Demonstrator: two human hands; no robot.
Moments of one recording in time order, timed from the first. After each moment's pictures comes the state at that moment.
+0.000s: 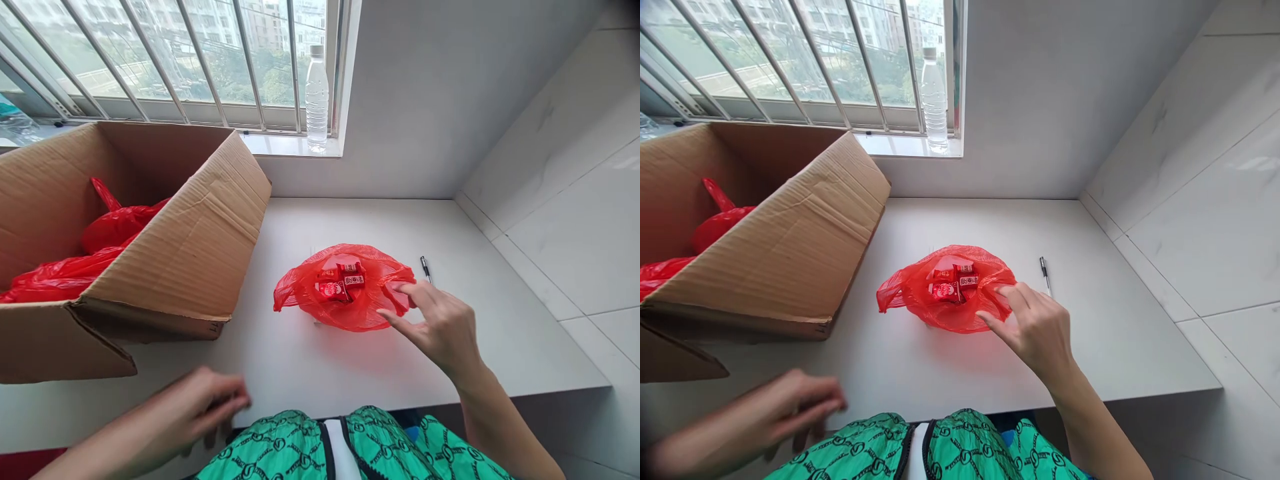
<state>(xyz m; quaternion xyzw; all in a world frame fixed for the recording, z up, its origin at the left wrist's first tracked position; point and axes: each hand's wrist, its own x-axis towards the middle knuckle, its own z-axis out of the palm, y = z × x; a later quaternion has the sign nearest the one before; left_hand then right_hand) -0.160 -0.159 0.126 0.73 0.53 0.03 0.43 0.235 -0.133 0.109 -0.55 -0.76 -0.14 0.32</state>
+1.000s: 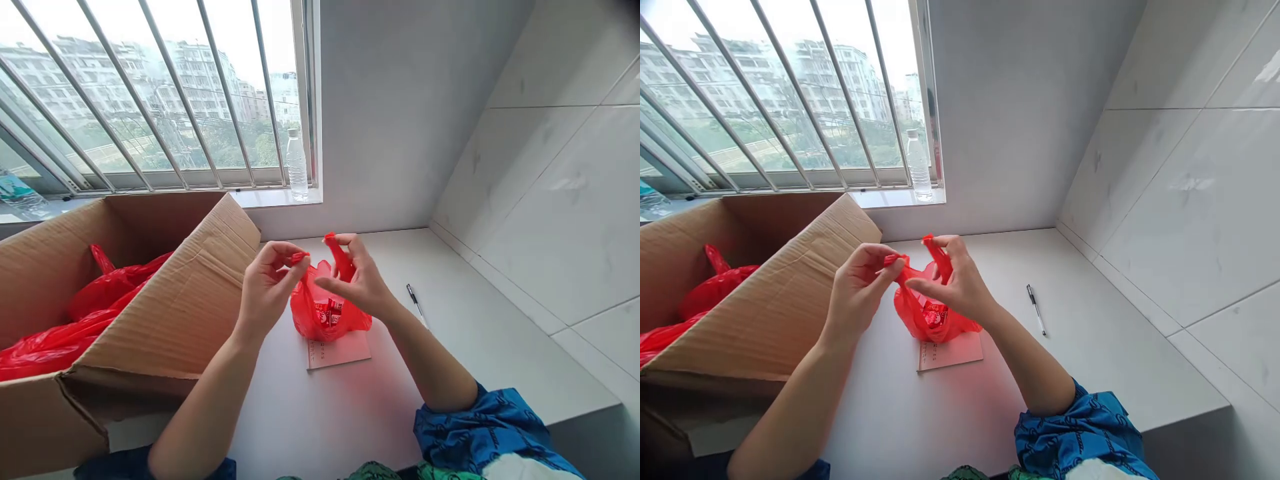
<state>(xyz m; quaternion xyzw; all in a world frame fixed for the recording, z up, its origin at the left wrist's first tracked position) -0.008 -0.020 0.202 0.68 0.33 0.55 0.35 0.173 -0.026 0.173 -0.36 -0.68 0.30 0.57</state>
